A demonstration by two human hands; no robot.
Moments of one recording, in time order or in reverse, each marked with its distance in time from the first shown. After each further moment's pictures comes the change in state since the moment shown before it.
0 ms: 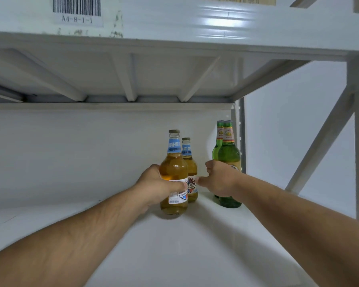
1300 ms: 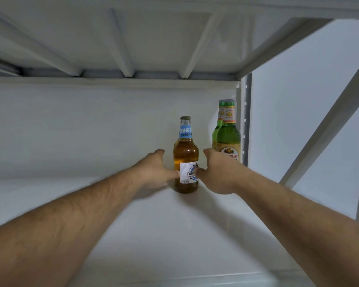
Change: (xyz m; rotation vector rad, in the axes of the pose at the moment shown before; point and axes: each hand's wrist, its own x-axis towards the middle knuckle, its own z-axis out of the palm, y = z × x) left_hand -0.001 0.010 0.016 0.557 -0.025 -0.062; right_hand -0.035 0.010 -0.009 -0.154 -0.065 -0.142
